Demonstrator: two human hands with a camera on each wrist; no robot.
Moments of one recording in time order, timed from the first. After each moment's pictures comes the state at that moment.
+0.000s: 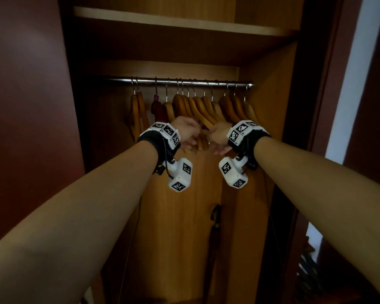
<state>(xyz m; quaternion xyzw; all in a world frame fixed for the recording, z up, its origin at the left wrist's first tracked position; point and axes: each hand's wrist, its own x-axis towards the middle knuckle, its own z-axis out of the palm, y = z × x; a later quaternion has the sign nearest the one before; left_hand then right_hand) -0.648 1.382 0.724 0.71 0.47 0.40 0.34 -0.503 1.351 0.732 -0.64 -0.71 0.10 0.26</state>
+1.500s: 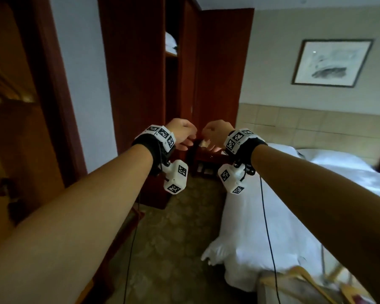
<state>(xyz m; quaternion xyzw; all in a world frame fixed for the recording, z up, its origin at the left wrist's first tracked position) -0.442 0.837 0.635 0.84 0.05 0.11 0.52 -0.378 0.692 0.640 -0.91 -0.25 0.01 0.33</state>
